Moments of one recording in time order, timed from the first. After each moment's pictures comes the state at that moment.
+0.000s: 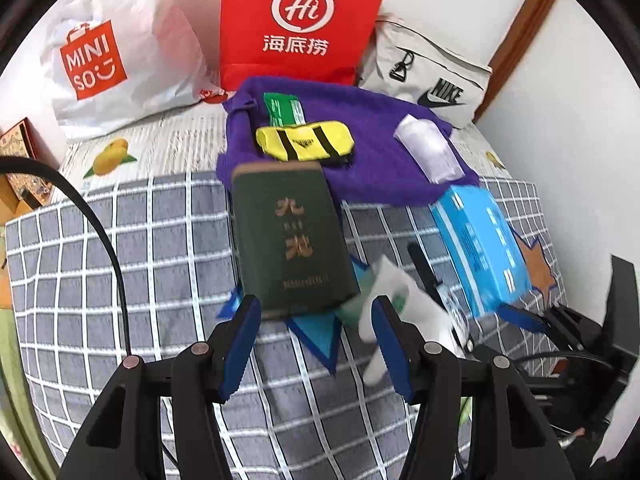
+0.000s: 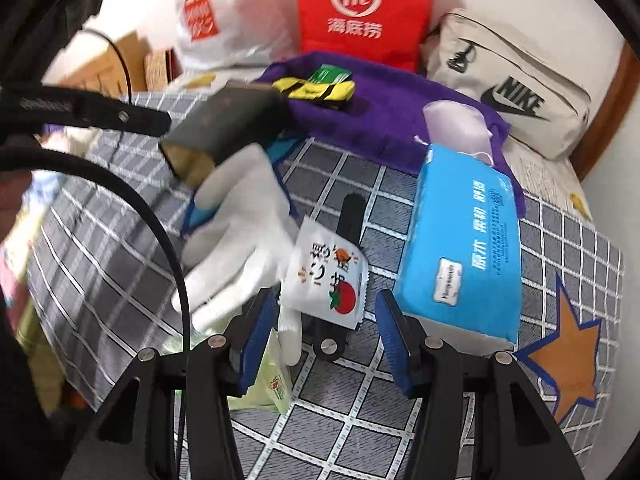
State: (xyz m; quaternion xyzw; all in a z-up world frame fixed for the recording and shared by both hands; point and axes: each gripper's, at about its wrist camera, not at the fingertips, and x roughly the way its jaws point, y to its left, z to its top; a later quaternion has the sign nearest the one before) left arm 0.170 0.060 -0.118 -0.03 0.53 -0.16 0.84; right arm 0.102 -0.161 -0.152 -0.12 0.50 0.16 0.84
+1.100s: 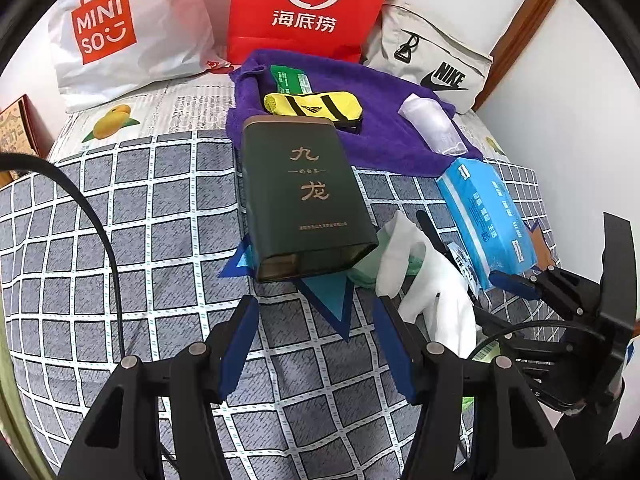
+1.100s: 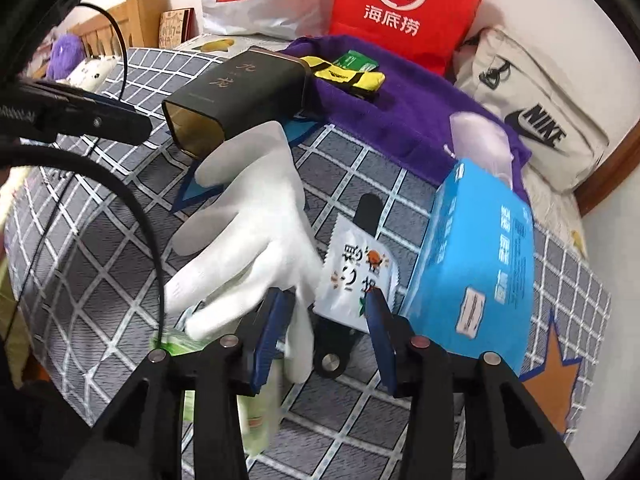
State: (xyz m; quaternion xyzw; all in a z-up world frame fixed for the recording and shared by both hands) left arm 0.153 0.074 -0.142 -0.04 0.54 -0.16 0.83; right arm 0.110 -0.134 -0.165 -0.20 0.50 0.17 0.82
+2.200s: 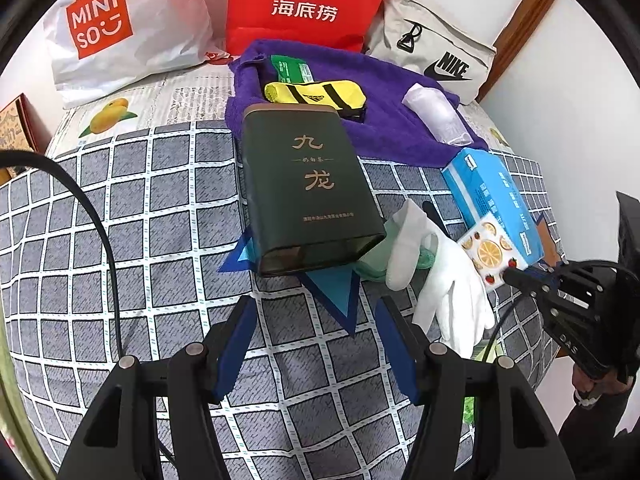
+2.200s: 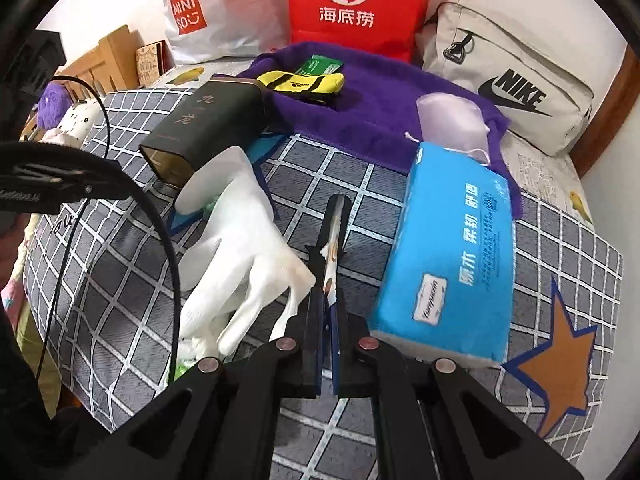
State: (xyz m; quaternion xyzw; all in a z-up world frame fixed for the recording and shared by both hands) left arm 0.156 0.073 -0.150 -0.03 0.55 -0.16 0.82; right arm 0.125 -0.167 -0.153 -0.11 0.53 0.16 0.83
